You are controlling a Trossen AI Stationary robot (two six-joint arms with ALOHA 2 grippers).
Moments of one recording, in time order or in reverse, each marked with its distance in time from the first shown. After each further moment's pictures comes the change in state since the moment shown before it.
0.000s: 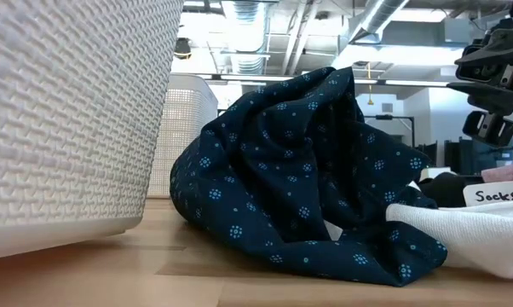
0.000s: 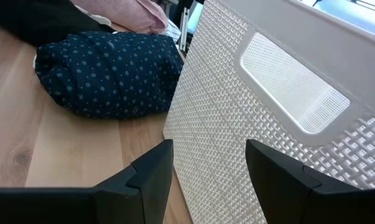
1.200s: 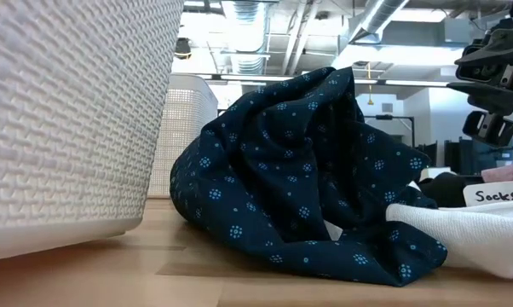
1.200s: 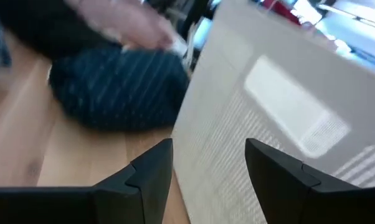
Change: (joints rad) left arm 0.000 0.000 -0.005 0.148 -0.066 0.021; right arm 0.000 0.000 0.000 0.000 0.000 0.000
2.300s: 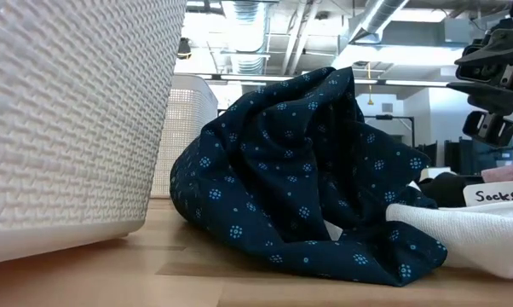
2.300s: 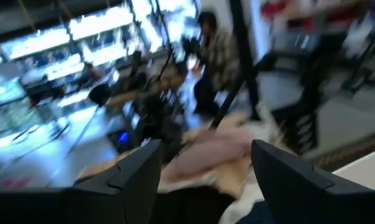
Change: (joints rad) left arm 0.047 0.709 0.874 -0.129 -0.275 0.791; right arm 0.000 0.000 0.000 0.000 0.000 0.000
